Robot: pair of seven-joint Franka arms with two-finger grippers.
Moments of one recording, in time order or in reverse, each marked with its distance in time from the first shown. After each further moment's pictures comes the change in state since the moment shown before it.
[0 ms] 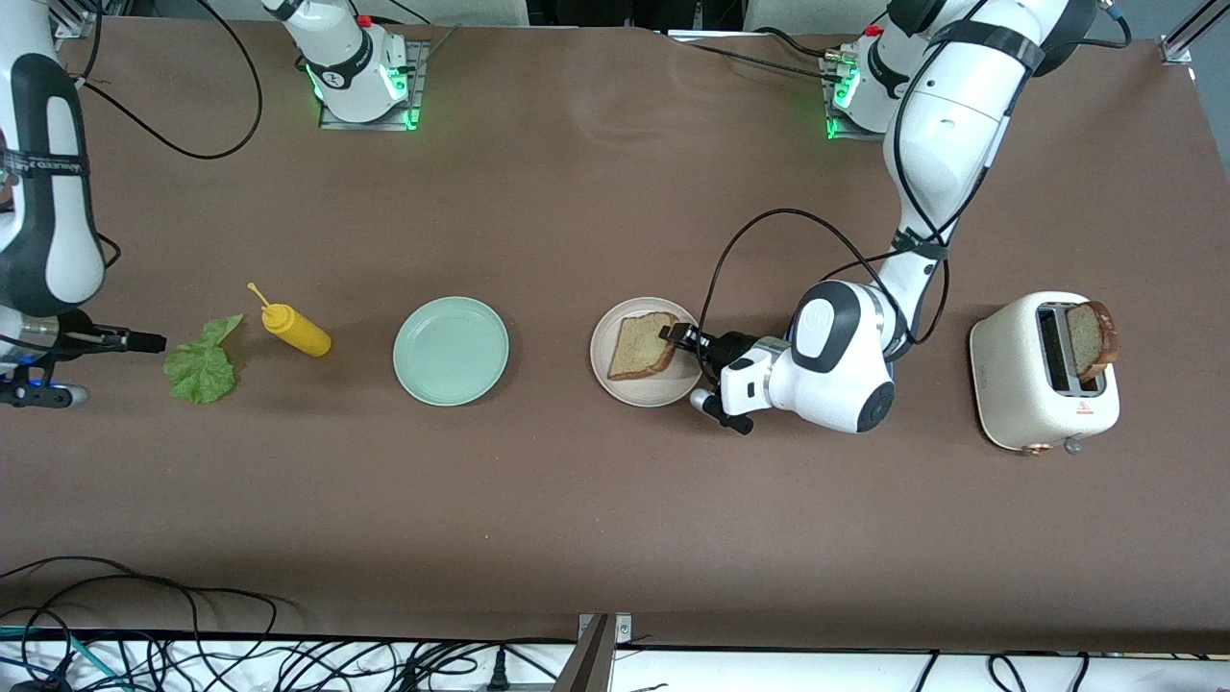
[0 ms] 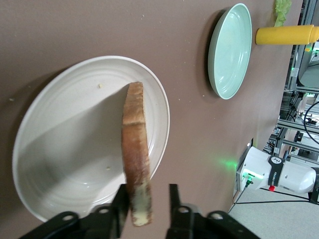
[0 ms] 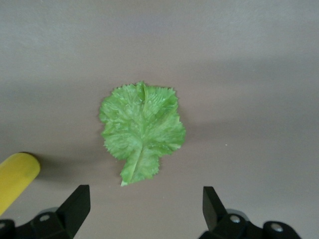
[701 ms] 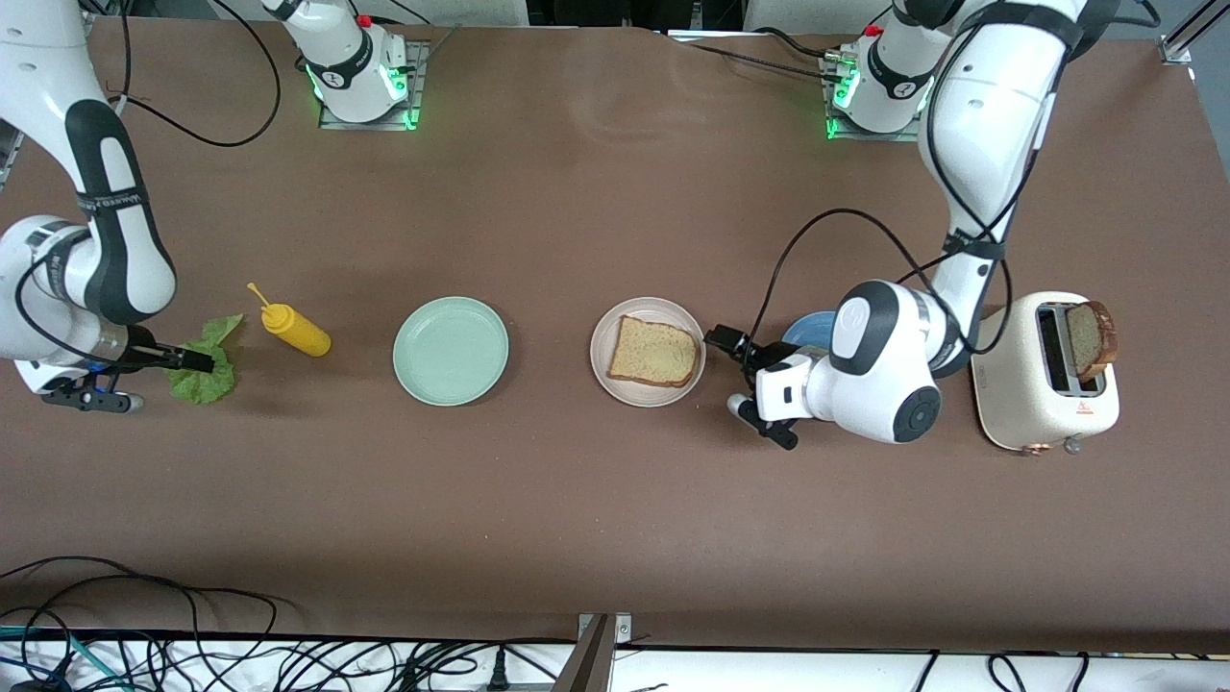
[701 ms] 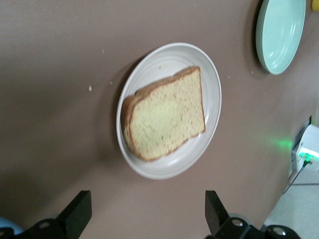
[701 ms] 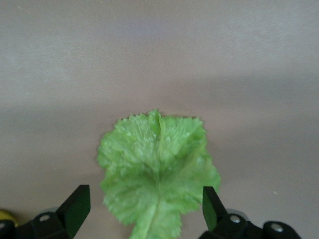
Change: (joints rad) left arm 0.051 -0.076 0.012 0.038 0.307 -0.097 -0.025; right arm 0.002 0.089 0.010 -0.135 0.093 0.314 0.000
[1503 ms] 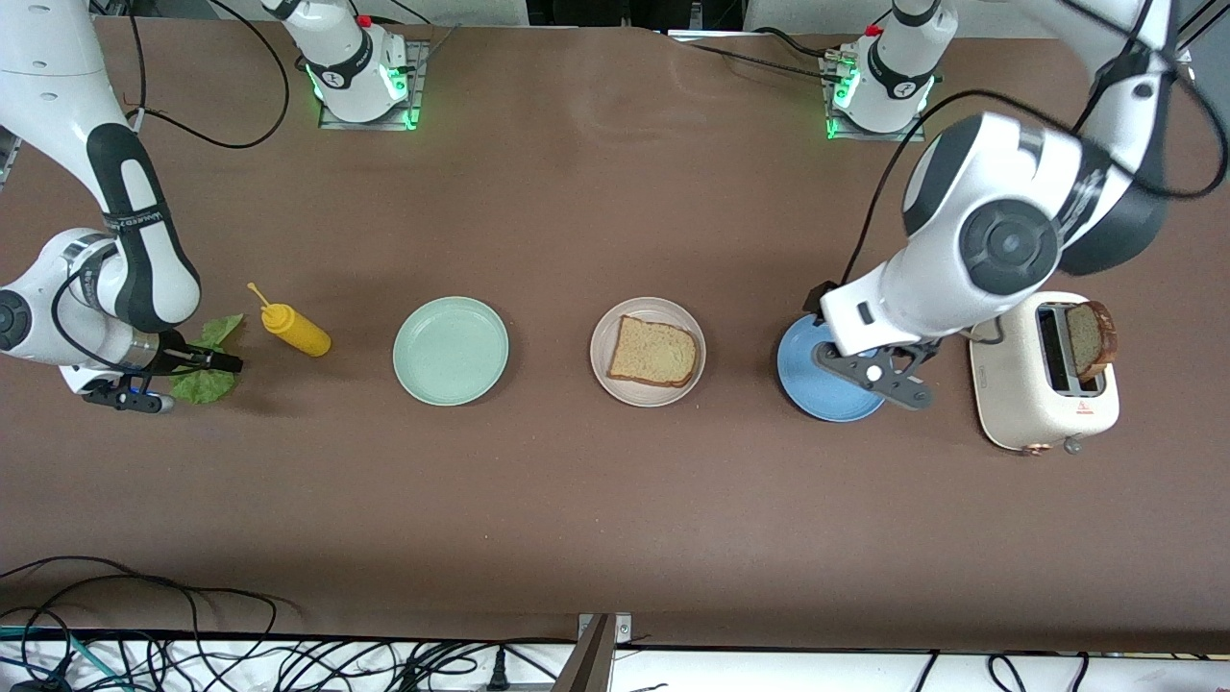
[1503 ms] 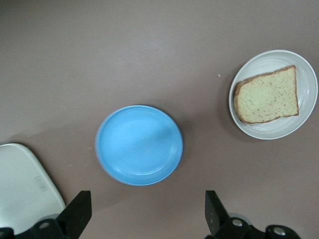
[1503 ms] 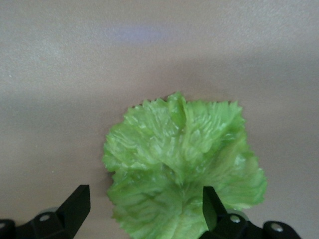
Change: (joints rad) left arm -0.001 -0.377 -0.003 -0.005 0.562 -0.125 -0.287; right arm 0.001 0.030 0.011 -0.030 0.058 0.008 0.001
